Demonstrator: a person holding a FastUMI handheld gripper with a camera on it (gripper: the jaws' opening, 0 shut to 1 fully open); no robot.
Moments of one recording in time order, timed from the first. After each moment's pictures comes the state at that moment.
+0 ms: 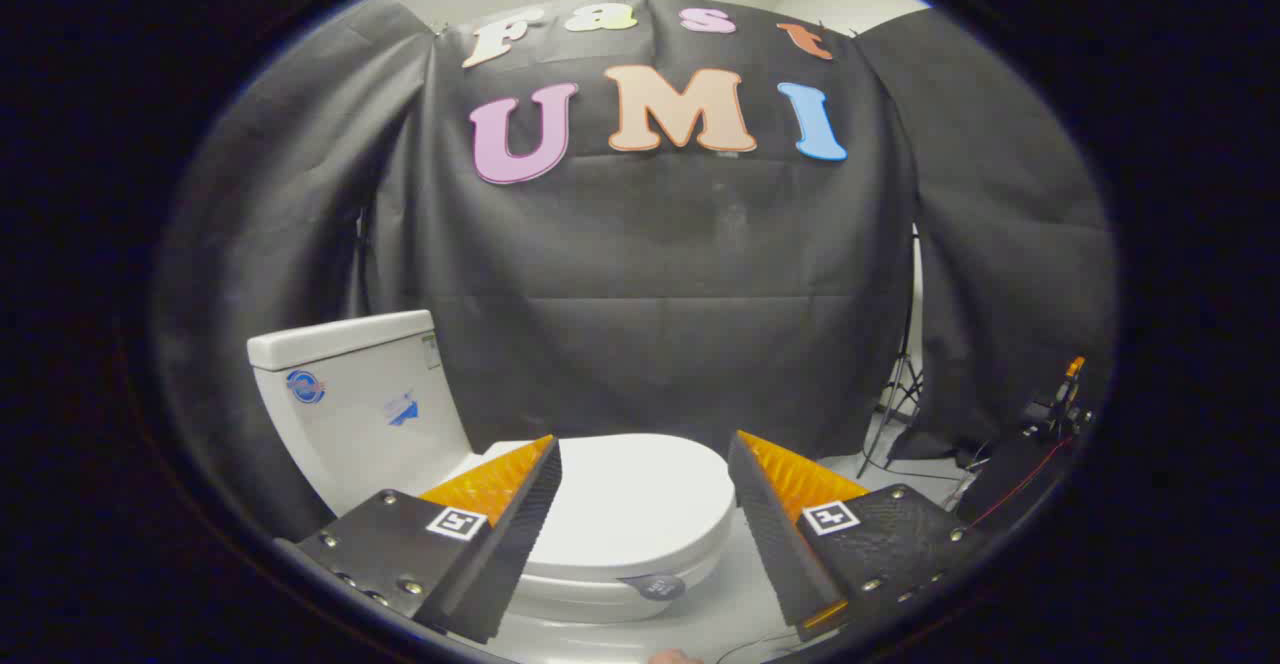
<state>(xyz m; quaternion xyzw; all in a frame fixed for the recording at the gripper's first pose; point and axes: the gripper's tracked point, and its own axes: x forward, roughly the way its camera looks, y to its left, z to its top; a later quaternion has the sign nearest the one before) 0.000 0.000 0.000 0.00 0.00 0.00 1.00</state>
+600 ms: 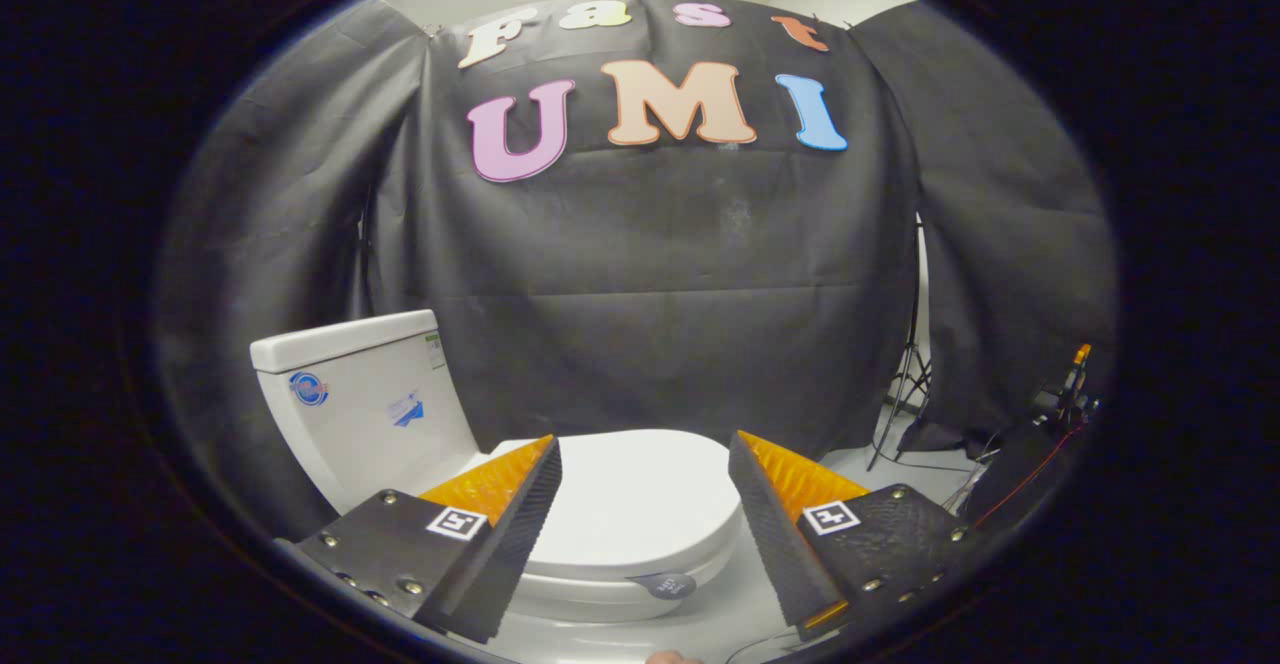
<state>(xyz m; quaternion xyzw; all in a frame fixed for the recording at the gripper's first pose) 0.005 -0.005 -0.011 0.02 0.01 0.00 1.00</state>
